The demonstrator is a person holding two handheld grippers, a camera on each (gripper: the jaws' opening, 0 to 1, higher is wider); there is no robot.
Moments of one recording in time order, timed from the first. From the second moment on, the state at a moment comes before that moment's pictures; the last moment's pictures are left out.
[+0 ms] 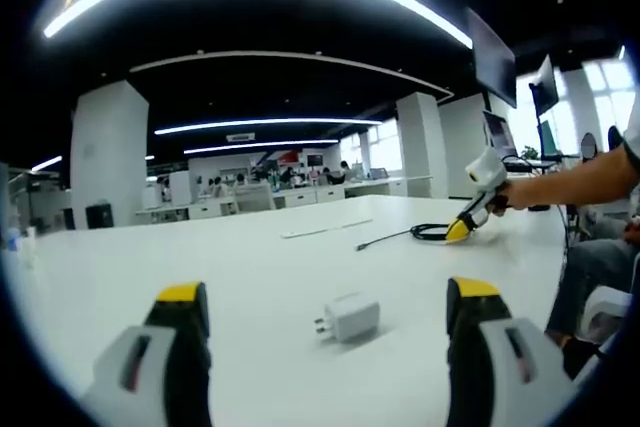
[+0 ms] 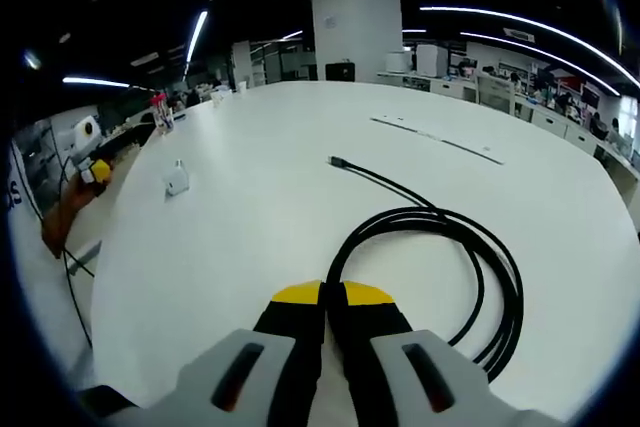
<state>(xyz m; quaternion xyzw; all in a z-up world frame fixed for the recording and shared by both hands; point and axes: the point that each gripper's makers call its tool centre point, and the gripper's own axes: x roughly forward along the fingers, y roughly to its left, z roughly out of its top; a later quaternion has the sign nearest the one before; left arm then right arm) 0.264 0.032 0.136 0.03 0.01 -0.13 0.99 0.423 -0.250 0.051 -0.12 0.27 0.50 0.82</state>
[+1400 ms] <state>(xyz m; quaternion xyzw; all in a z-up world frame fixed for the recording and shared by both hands) 0.260 0.030 0.134 0.03 0.01 -0.13 0.99 0.333 -0.233 0.054 -0.13 0.25 0.56 0.78</state>
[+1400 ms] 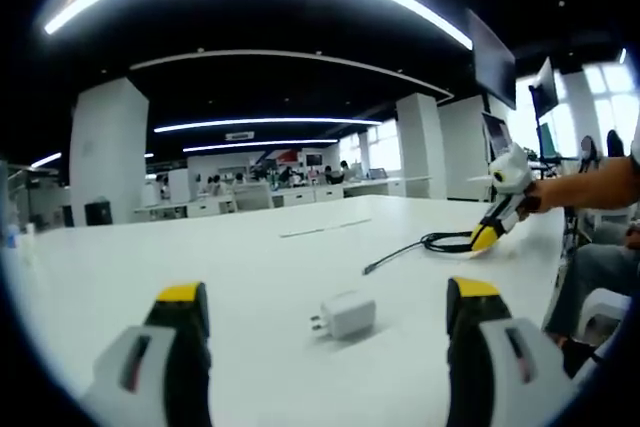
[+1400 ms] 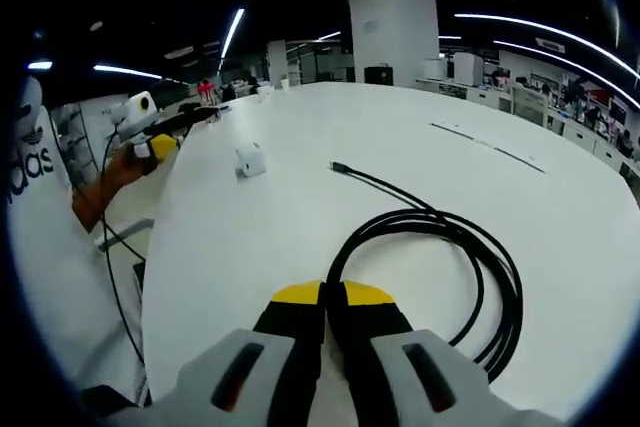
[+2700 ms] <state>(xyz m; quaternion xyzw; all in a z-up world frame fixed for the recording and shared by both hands) 0.258 0.028 0.124 0.02 0.02 -0.14 0.99 0.260 -0.241 0.049 -0.12 0.27 0.60 0.74</state>
